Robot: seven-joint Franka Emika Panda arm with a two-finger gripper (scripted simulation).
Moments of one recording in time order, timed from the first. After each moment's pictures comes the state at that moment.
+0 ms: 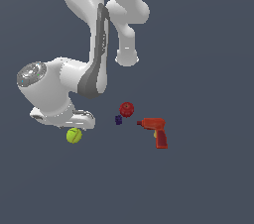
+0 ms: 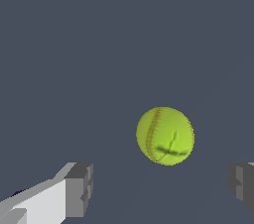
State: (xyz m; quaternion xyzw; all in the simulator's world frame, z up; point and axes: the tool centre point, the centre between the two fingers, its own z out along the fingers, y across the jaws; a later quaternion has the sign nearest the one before) arm 0.074 -0.219 0.122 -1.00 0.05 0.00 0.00
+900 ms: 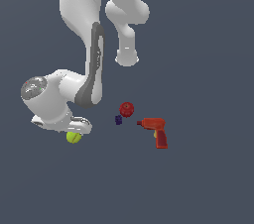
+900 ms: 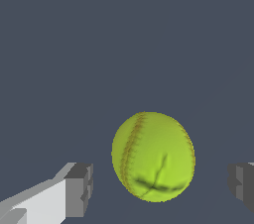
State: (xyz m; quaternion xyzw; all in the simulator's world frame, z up) arm 0.072 -0.243 0.075 -1.00 0.06 0.00 0.00
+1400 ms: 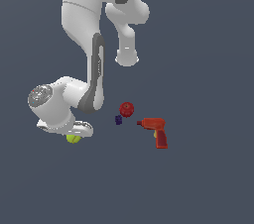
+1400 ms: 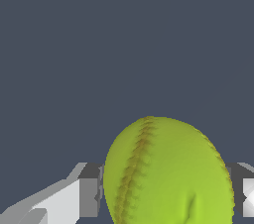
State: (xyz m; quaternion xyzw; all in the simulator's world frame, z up) arm 0.072 -0.243 0.042 -1.00 0.06 0.00 0.00
